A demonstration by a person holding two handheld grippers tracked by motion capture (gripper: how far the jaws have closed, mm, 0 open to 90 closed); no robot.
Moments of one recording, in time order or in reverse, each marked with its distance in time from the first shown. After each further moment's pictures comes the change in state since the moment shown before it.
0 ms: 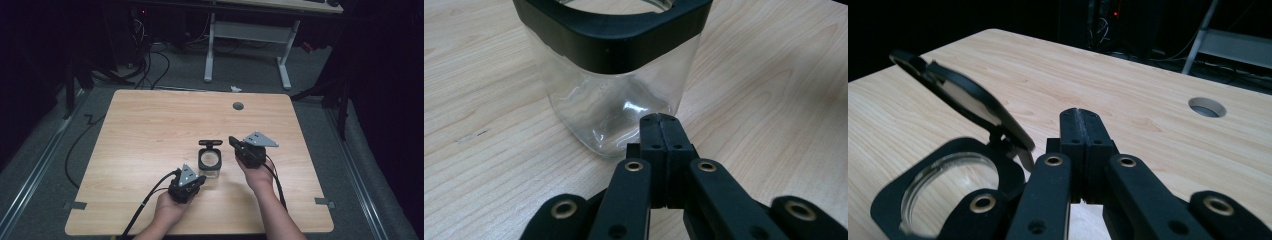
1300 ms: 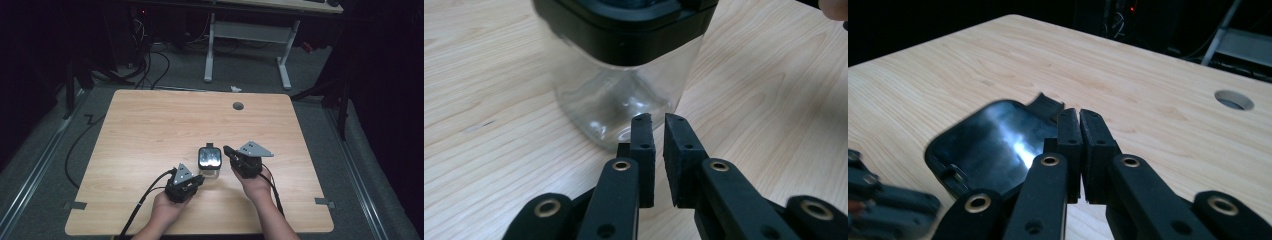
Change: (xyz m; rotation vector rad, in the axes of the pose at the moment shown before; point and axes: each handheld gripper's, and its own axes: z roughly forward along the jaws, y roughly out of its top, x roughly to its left) left arm 0.009 0.009 -0.015 0.000 -0.008 -0.030; right arm 0.020 -0.018 -0.012 0.027 0.036 -0.045
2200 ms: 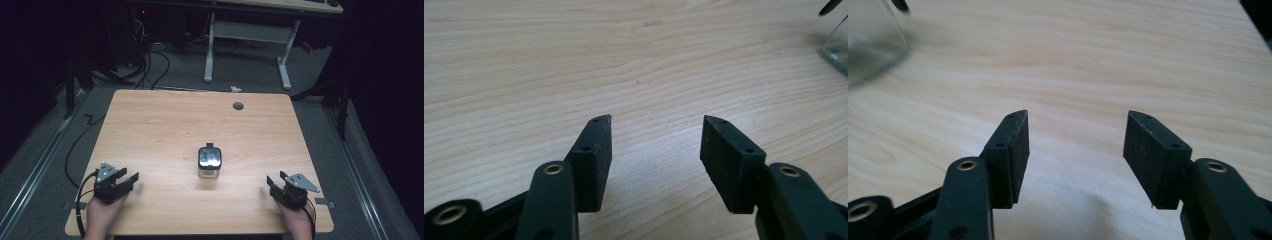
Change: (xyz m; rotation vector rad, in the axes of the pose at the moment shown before) left arm 0.137 0.051 -0.111 -0.187 0.354 -0.071; right arm -0.059 -0.111 -0.093 0.126 -0.321 0.110
